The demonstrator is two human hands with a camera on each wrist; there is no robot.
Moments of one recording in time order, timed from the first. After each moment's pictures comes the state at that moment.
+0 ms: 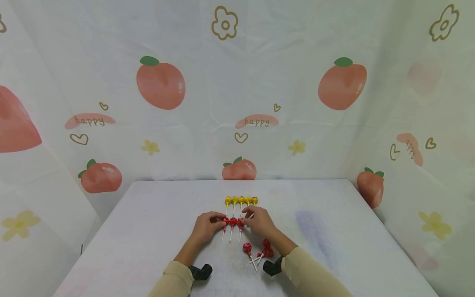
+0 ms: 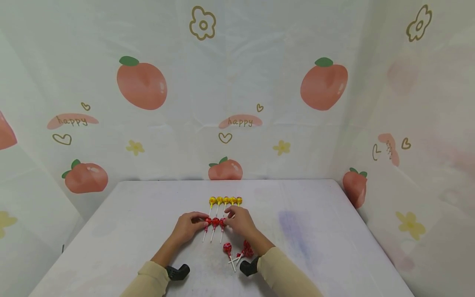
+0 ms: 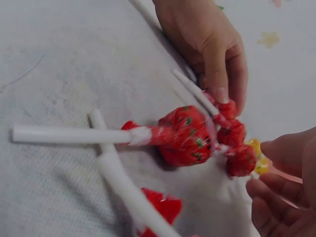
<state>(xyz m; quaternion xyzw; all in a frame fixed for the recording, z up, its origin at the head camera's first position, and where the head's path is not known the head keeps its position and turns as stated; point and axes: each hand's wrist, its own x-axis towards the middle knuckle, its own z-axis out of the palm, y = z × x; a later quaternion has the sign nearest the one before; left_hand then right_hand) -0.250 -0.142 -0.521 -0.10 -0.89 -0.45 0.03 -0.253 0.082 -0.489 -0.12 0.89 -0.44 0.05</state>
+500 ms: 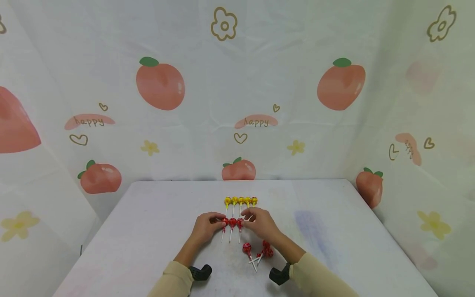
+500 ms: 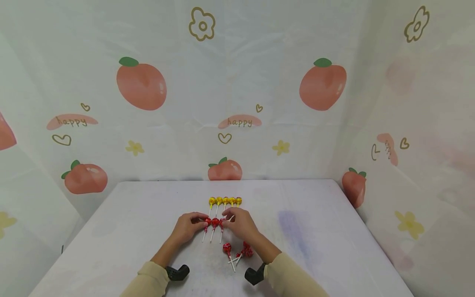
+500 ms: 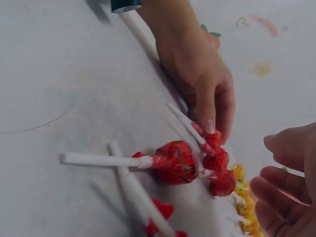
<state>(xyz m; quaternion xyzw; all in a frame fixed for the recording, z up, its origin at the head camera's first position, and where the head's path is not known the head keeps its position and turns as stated) -0.250 -0.142 -0.521 -0.10 -0.89 -0.45 0.02 -0.231 0.089 -0.472 -0.18 0.88 -0.44 0.02</state>
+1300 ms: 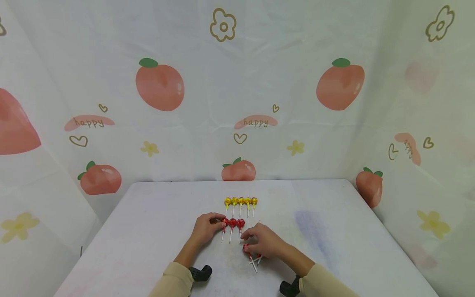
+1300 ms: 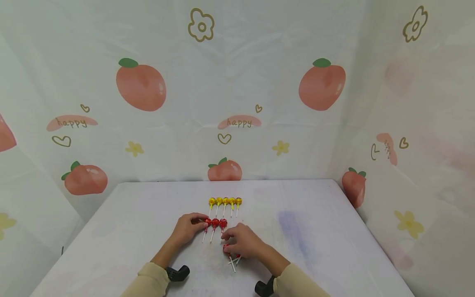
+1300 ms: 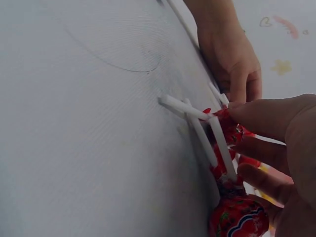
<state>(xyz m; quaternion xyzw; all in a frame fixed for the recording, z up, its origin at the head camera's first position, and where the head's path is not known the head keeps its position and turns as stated) -0.249 -0.142 -0.522 -0.10 -0.89 -0.45 0.03 -0.212 0.108 -0.489 -0.29 0.89 -0.32 0.13</state>
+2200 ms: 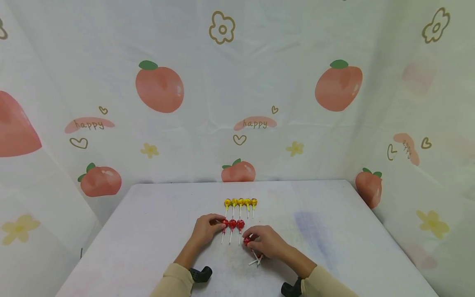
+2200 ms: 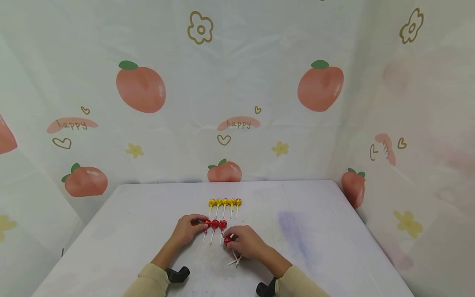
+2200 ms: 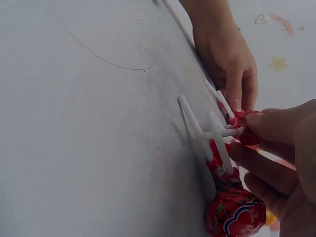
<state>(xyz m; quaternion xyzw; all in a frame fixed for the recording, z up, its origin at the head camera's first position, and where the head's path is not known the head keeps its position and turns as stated) -0.249 -0.142 -0.523 -0.10 -0.89 -0.45 0.02 -0.207 0.116 -0.491 -0.32 0.87 -0.37 0.07</state>
